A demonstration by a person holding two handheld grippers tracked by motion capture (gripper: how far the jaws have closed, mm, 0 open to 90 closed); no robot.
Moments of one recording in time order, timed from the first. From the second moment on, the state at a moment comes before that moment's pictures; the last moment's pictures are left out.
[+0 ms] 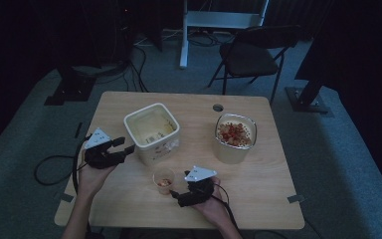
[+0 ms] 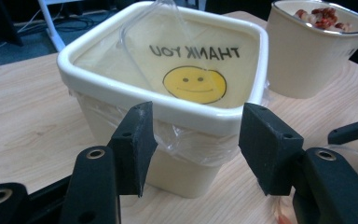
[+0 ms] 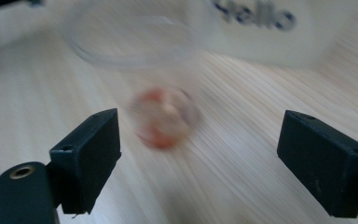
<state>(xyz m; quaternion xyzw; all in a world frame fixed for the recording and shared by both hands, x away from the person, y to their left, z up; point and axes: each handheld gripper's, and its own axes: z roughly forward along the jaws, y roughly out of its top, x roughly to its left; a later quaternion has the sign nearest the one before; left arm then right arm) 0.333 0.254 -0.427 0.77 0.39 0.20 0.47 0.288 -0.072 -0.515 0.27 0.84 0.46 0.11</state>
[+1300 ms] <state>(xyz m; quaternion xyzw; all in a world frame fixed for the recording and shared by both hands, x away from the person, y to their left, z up) 0.332 0.255 -0.449 0.77 0.40 0.18 0.46 0.302 -0.058 -0.509 0.26 0.81 0.51 0.13</state>
